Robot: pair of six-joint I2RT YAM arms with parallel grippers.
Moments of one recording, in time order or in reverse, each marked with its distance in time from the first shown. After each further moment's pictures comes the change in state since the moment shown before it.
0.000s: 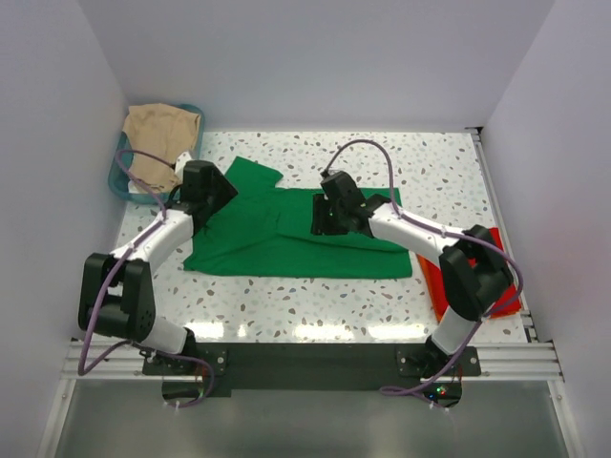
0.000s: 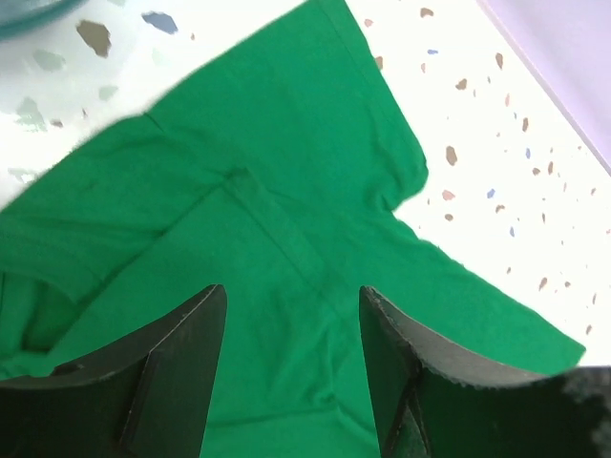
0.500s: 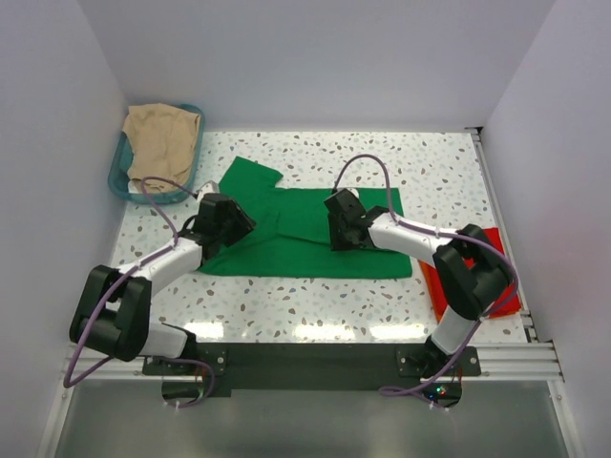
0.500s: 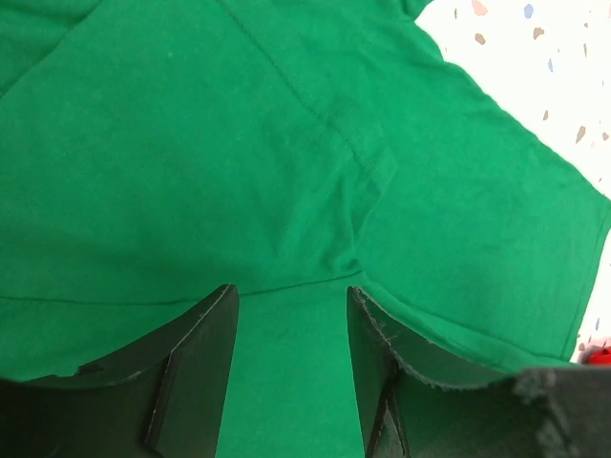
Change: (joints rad) left arm -0.137 -0.116 -0.271 0.100 0.090 -0.042; right arm 0.000 -0.027 -0.153 -0.038 0.154 -0.031
